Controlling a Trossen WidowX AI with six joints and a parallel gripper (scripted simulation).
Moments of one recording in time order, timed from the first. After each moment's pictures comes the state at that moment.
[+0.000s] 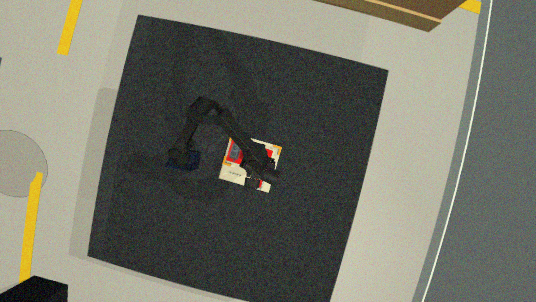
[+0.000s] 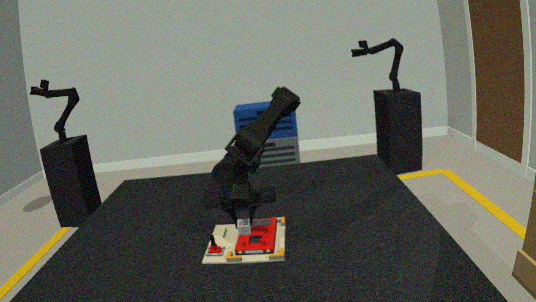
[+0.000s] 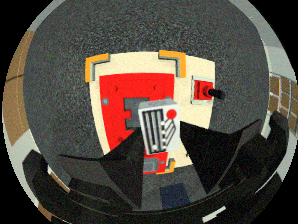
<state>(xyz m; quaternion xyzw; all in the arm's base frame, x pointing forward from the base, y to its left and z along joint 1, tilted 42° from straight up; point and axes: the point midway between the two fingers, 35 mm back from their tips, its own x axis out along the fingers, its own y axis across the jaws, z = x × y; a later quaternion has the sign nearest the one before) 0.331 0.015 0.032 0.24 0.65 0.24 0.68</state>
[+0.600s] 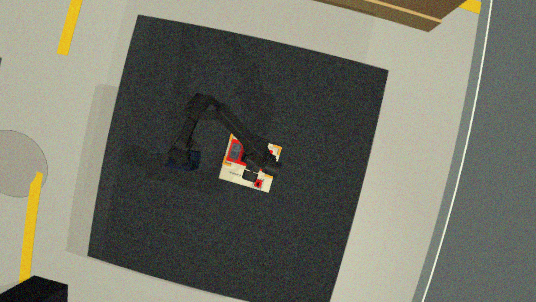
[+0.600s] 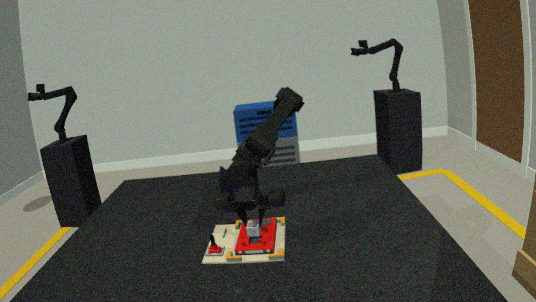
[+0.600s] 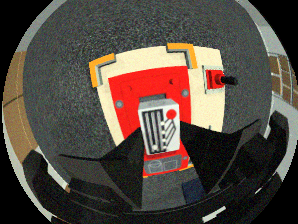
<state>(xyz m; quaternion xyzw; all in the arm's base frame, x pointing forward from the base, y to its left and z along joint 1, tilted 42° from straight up) 0.330 0.040 0.042 0.30 0.67 0.19 0.65</state>
